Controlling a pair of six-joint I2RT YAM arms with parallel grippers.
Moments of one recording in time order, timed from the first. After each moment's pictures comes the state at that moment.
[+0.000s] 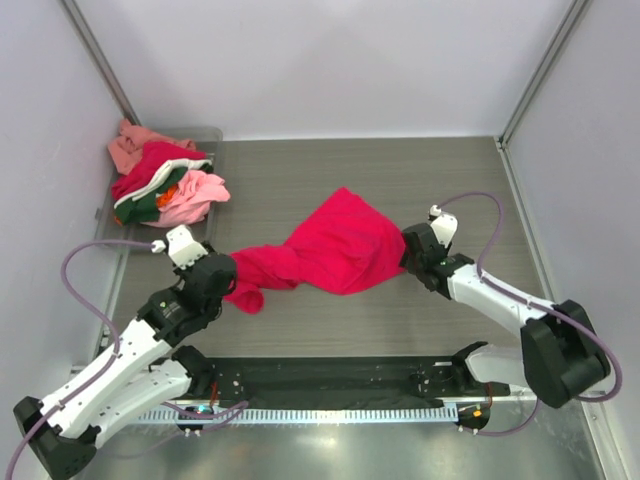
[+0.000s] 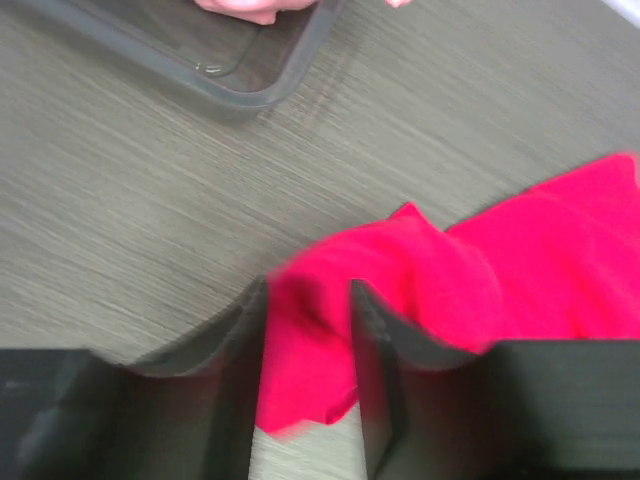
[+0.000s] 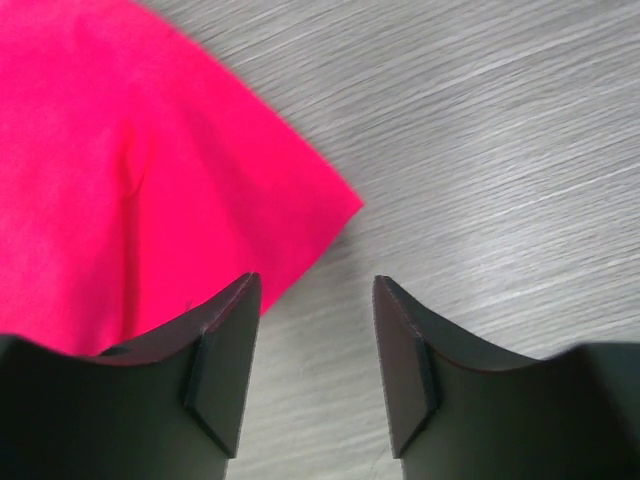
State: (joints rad) left arm -0.71 0.72 0.69 -0.69 -0.85 -0.91; right arm 0.49 1.20 0.60 -0.26 0.50 0.69
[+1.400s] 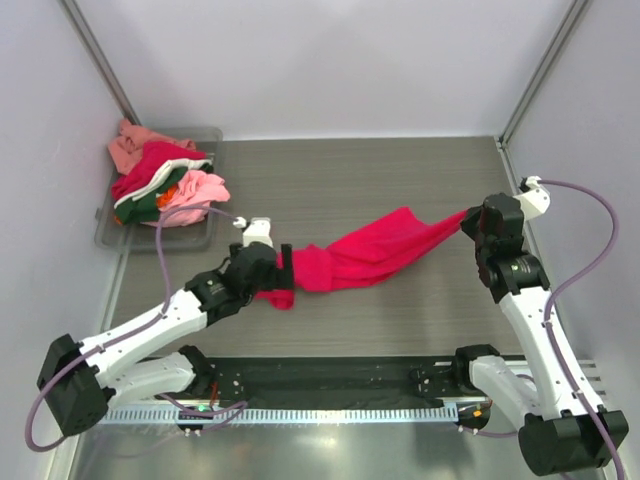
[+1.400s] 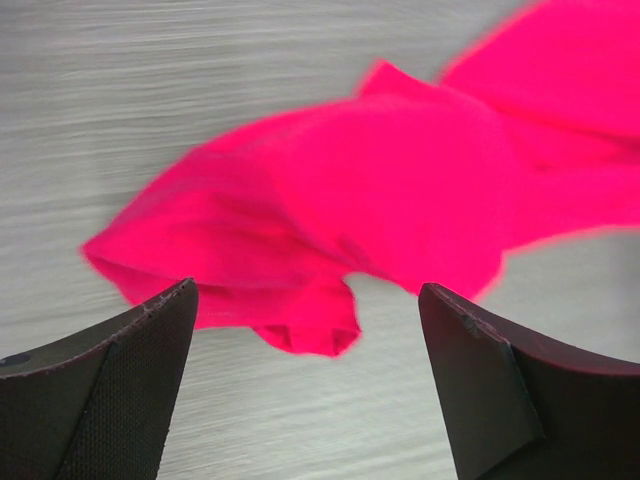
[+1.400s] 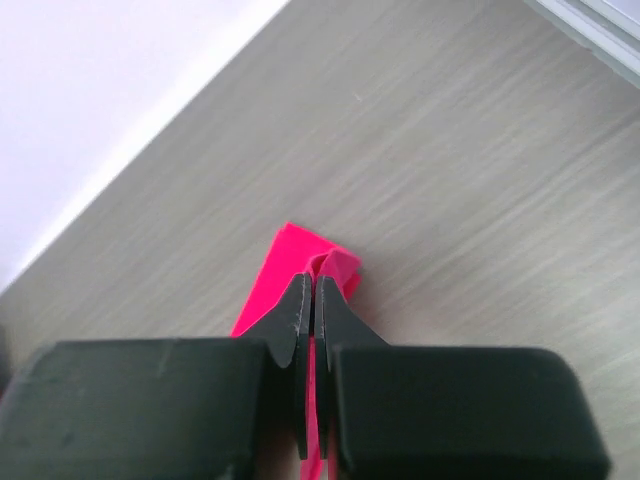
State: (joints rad) left arm -0.76 1.00 0.69 -0.42 -0.44 -0.60; right arm 0.11 0.88 0.87 -0.40 0.40 0.70
